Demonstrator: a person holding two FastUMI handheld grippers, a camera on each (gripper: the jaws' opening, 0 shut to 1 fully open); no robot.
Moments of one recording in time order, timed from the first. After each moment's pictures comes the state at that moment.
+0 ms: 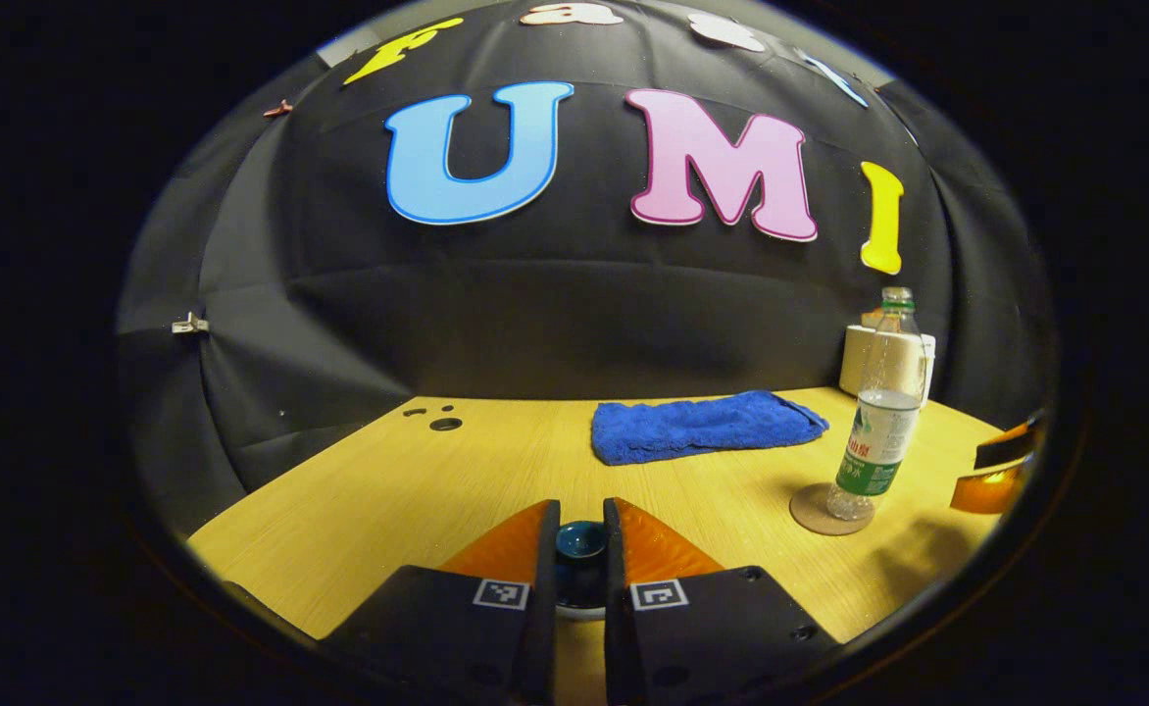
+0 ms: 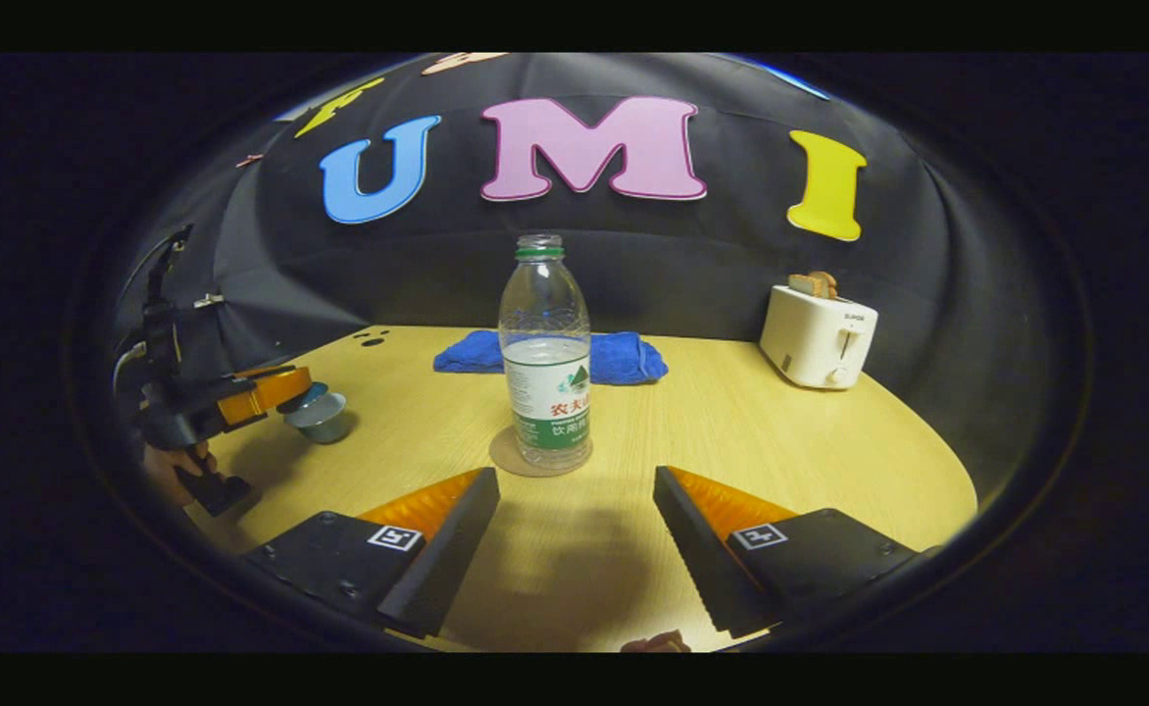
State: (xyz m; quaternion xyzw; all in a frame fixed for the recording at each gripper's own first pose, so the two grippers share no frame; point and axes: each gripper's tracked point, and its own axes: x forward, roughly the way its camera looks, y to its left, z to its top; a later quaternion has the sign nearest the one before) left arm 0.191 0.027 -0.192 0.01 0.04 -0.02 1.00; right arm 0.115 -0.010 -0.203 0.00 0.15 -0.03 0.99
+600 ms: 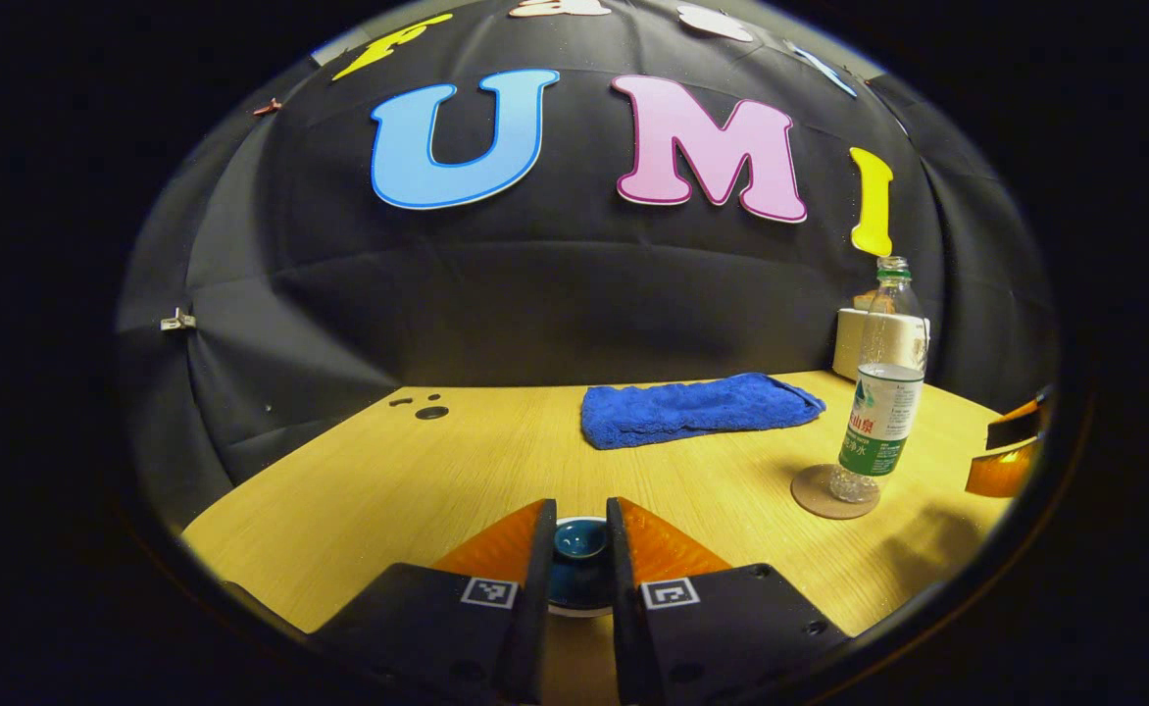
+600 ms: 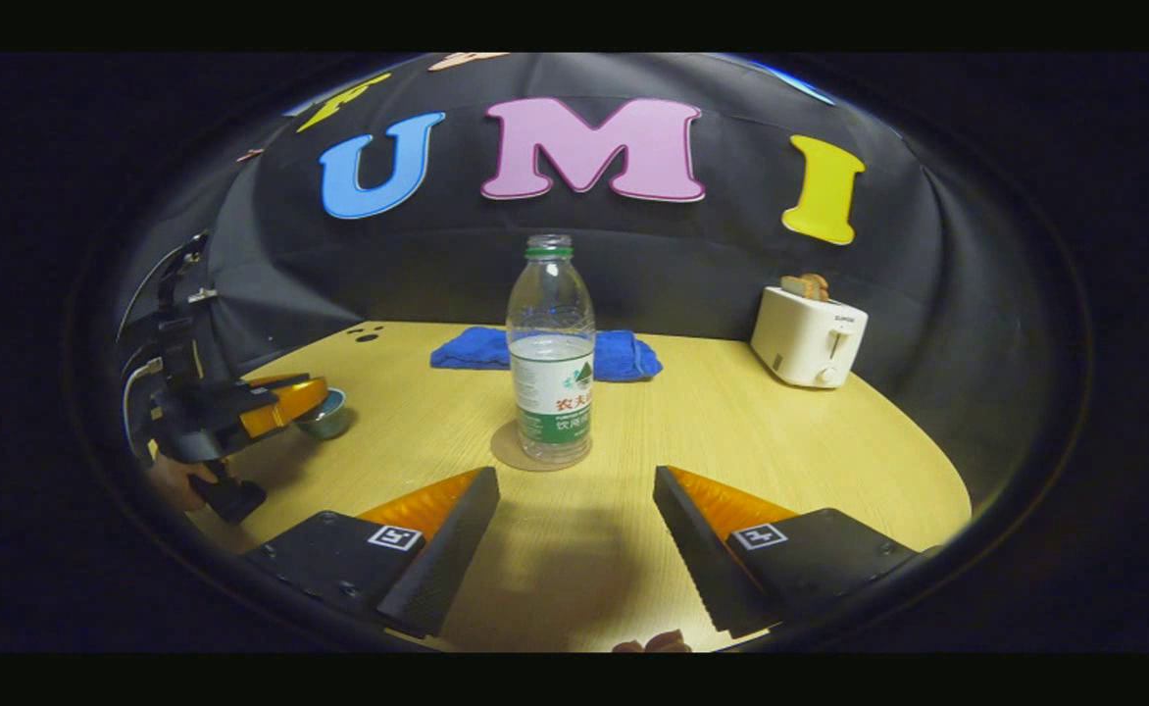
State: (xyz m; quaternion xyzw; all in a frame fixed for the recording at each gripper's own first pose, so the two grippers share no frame) left arm 0.194 0.022 -0.204 0.03 0.05 -0.03 1.00; right arm 0.109 -0.004 -0.197 0.00 0.15 -0.04 0.99
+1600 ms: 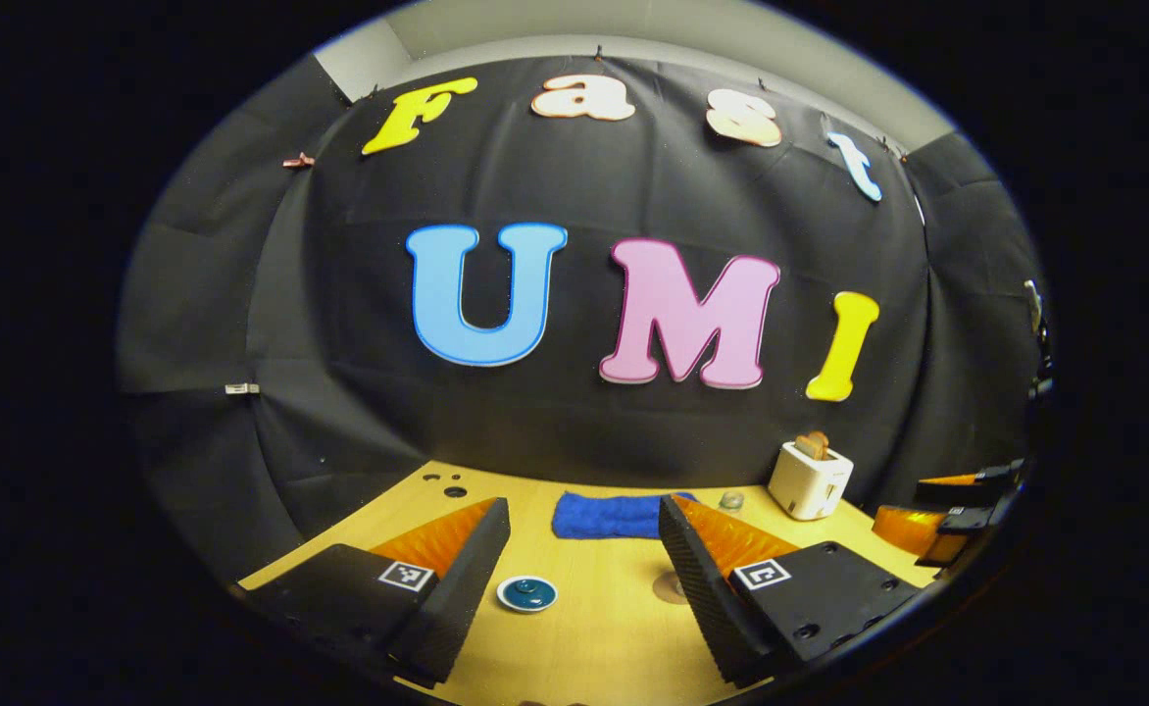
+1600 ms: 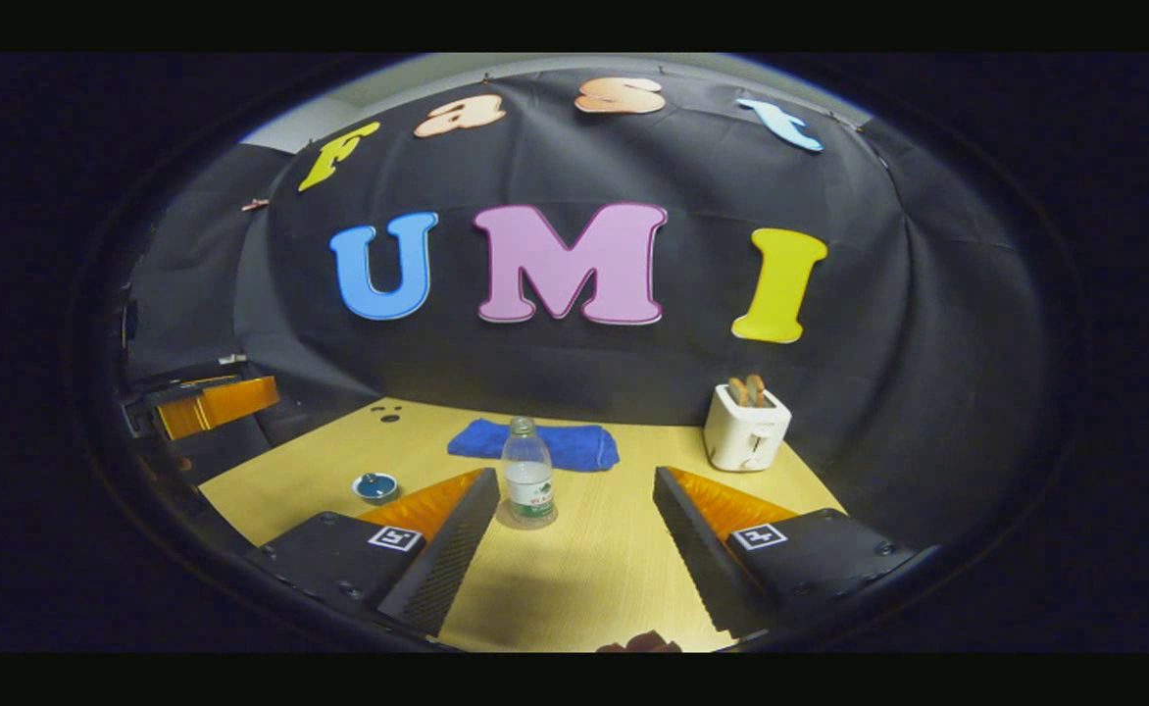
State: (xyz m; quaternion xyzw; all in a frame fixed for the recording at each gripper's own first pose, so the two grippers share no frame) left arm -0.003 -0.030 0.049 -0.05 -0.04 0.00 1.00; right arm 0.002 -0.048 0.011 -0.01 0.03 -0.04 1.00
